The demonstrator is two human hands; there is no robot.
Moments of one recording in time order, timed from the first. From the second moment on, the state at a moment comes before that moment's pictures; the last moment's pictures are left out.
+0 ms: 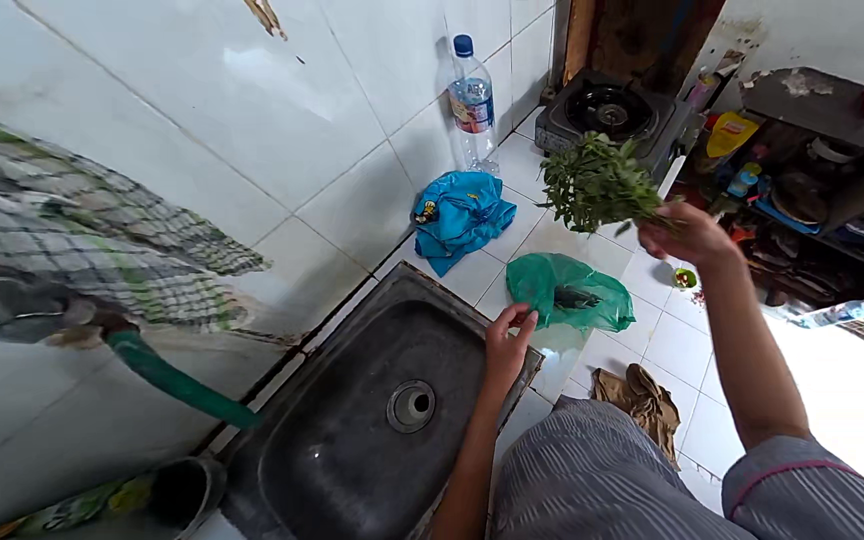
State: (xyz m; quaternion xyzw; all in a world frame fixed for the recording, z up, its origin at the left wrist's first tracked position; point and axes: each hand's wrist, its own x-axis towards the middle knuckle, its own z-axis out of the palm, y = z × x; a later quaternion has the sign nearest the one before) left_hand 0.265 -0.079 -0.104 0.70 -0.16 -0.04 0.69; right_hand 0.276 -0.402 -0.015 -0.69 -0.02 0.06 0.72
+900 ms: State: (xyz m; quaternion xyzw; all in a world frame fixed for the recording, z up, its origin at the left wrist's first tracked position) left_hand 0.275 -0.081 -0.092 0.73 -0.14 -0.05 0.66; right_hand 0.267 -0.251 -0.047 -0.92 -0.03 0.29 0.28
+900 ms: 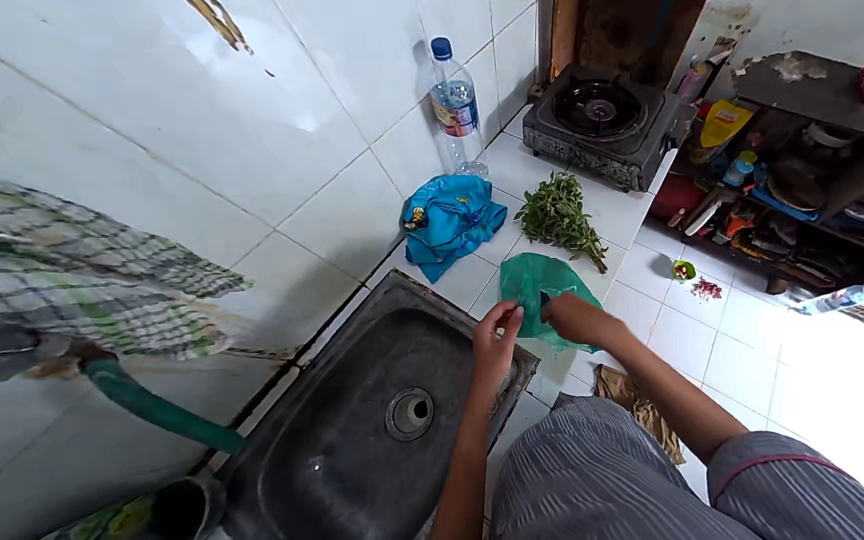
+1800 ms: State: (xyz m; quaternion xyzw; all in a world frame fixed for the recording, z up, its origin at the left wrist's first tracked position) left_hand 0.251 -0.073 -0.121 0.76 -0.10 -0.04 0.64; right_hand 0.286 -0.228 -0.153 -0.93 0.02 0.32 0.18
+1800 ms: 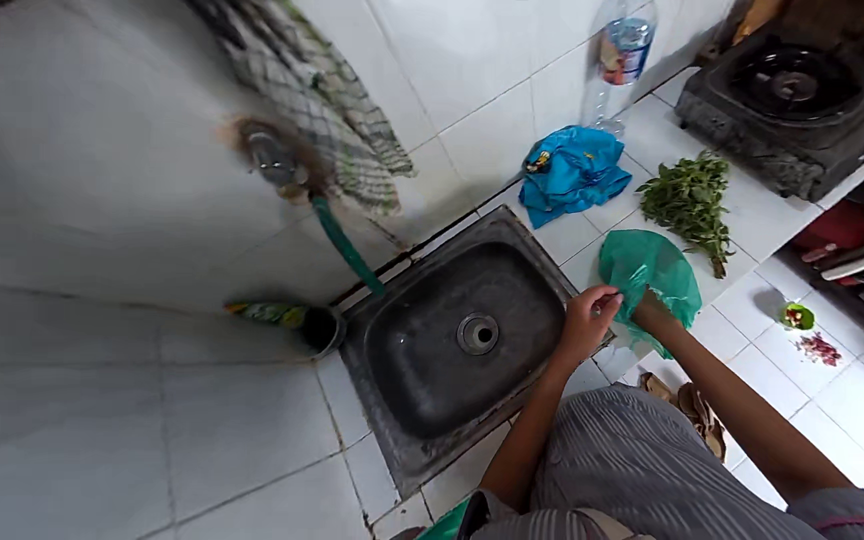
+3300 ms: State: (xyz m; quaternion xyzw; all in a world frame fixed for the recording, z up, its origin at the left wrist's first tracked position) left_hand 0.292 -0.087 -0.088 0.75 -0.19 -0.06 0.63; right_hand 0.314 -0.262 -0.093 -0.95 0.10 0.24 0.18
